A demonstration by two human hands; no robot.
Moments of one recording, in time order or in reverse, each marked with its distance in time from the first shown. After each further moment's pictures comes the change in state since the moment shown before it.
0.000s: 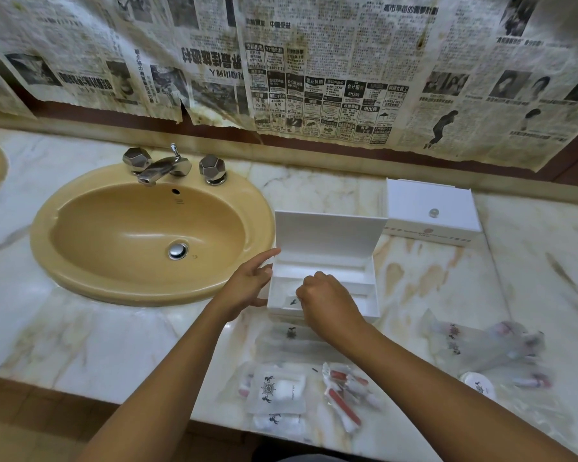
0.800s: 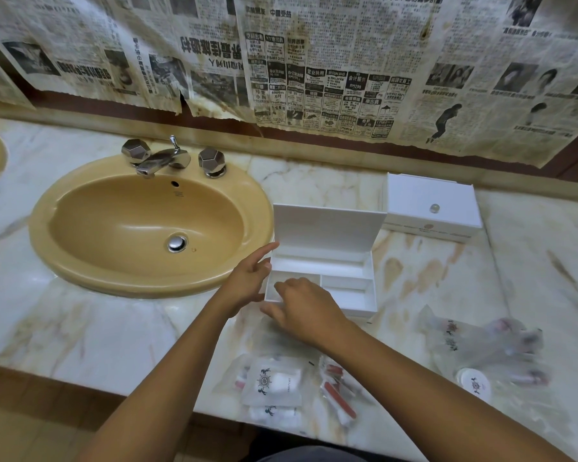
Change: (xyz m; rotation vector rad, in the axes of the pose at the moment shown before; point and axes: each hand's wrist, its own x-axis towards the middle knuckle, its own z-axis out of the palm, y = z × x) left_hand 0.003 -0.008 0.007 -0.034 0.048 0.013; right_hand 0.000 -0.025 -0.003 0.228 -0.180 0.059
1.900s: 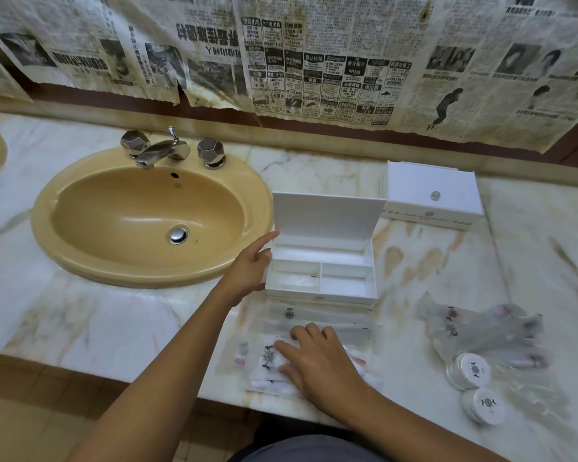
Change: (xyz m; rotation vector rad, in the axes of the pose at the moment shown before) left_hand 0.003 -0.008 0.001 0.007 0.013 -0.008; right_hand -0.082 0.010 0.079 -0.226 0.208 -0.198
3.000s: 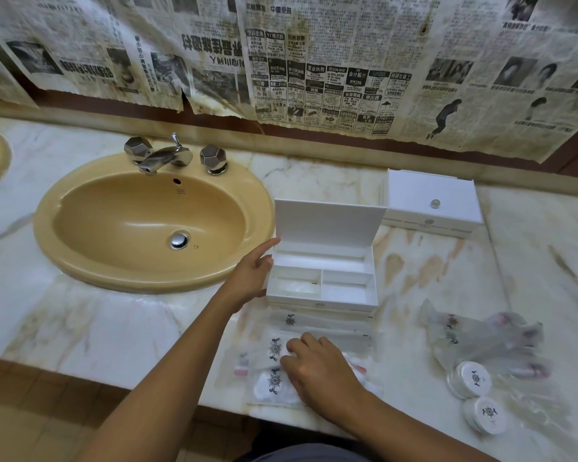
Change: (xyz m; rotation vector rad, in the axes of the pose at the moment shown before) left_hand -0.002 0.003 0.001 0.029 0.012 0.002; right_hand 0.001 0.003 0.004 0.028 -0.001 -0.060
